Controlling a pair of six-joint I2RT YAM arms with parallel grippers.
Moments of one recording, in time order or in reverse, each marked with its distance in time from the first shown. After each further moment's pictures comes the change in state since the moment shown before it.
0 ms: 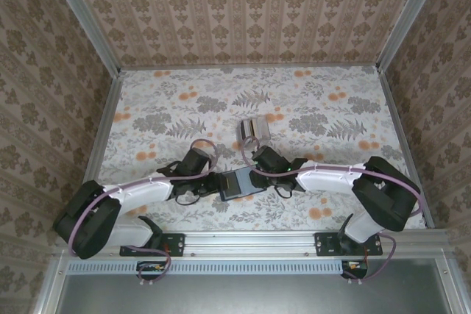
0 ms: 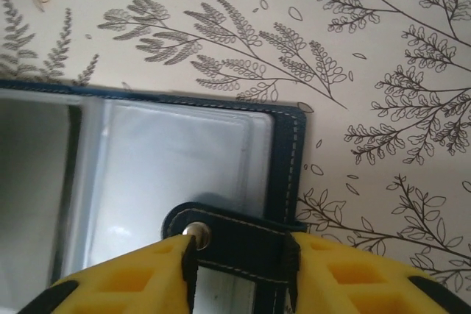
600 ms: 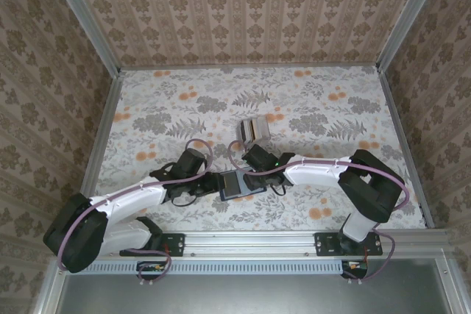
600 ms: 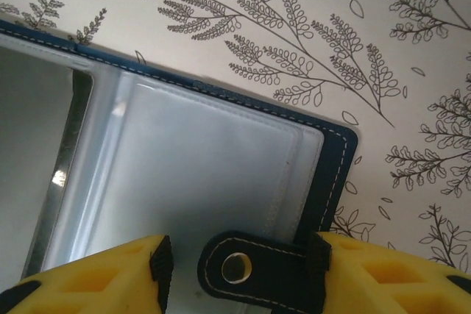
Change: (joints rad) left arm 0.002 -0.116 -0.015 -0.074 -0.021 0.002; right arm 0.025 0.123 0.141 -0.147 0.036 -0.135
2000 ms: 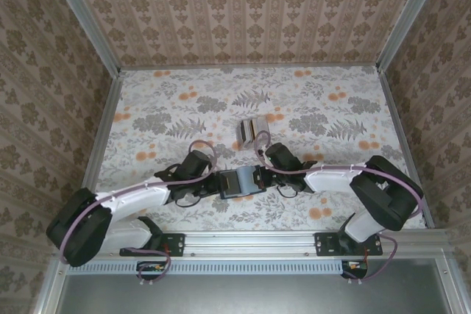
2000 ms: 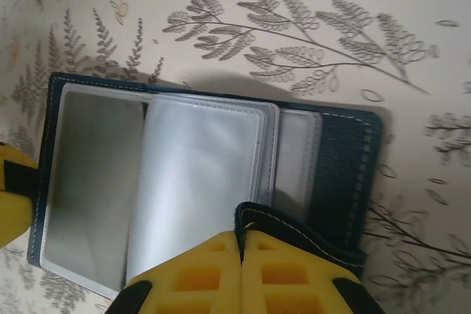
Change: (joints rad) left arm -0.054 0.015 -0.003 0.065 -0.038 -0.049; right arm -0.135 -0.109 -0.280 0.449 -0.362 0.238
